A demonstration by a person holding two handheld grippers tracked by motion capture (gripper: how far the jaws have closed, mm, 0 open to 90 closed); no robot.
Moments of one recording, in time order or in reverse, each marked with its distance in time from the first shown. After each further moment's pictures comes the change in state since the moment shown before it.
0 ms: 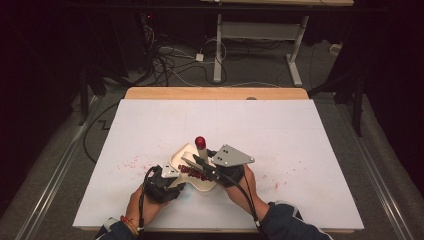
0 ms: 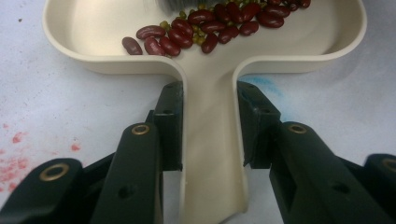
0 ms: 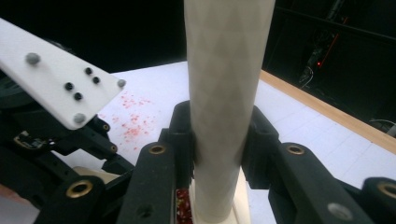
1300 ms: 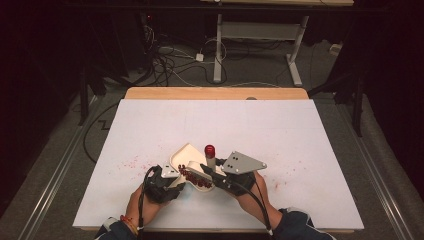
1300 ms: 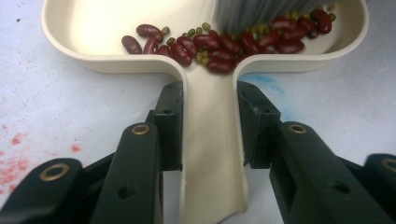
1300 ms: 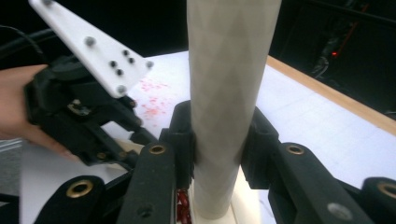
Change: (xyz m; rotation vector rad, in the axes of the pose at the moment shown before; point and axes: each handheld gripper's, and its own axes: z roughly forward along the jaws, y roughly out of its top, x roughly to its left) left arm 0.002 -0.001 0.001 0.000 -0.004 0.014; right arm 0.002 -0.002 -0.031 0.044 0.058 0.011
